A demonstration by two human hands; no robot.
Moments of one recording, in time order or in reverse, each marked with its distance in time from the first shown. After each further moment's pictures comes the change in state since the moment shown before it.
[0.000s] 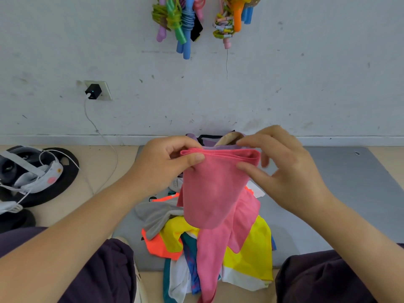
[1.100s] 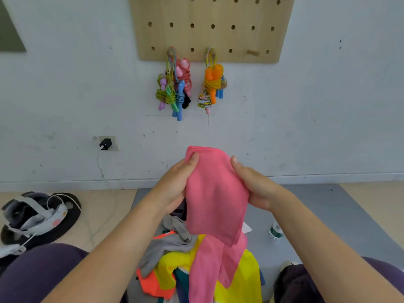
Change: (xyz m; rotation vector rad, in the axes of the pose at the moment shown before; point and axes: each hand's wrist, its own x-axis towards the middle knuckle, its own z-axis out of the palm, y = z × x) left_hand -0.005 0.076 0.036 -0.615 -0.008 -0.162; right_hand 0.018 -0.008 -0.050 1.171 -0.385 0.890
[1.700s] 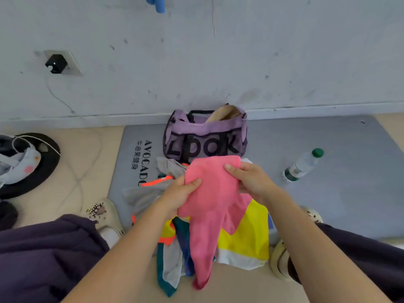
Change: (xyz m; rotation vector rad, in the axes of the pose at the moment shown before) left_hand 0.059 -0.281 -0.089 0.094 0.155 -0.556; right_hand 0.131 0.218 -0.052 0.009 0.194 0.206
